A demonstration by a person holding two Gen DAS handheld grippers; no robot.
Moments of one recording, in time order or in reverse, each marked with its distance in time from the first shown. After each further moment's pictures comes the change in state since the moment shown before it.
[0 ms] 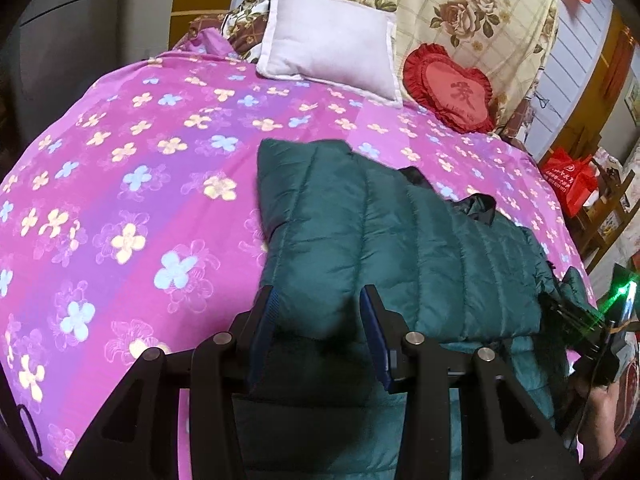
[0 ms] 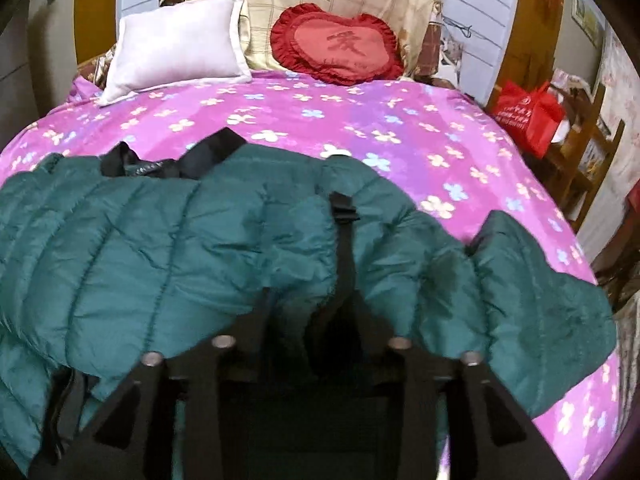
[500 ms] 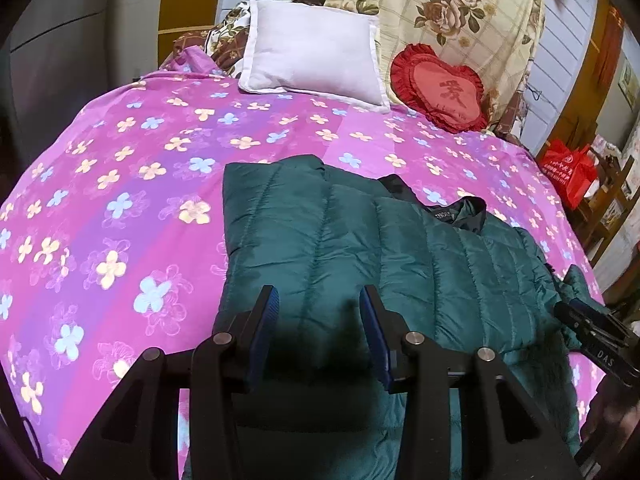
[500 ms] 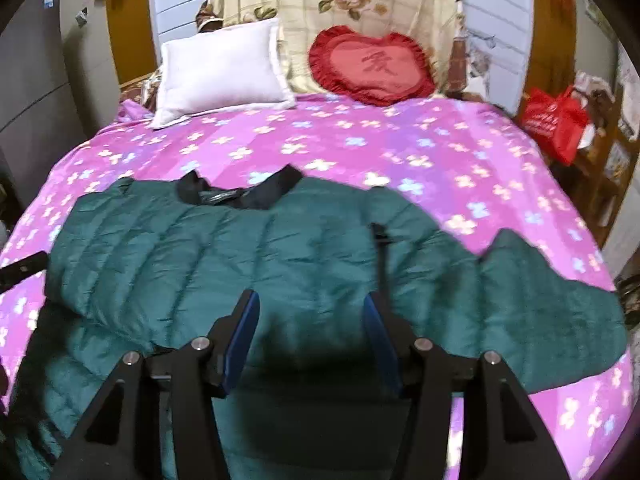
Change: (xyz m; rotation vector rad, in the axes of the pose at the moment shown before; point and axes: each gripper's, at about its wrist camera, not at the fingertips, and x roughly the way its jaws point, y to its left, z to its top) left arm 0.010 -0.032 0.010 0.060 -0.026 0.030; right arm -0.048 0.015 0.006 -0.007 -0.014 0.197
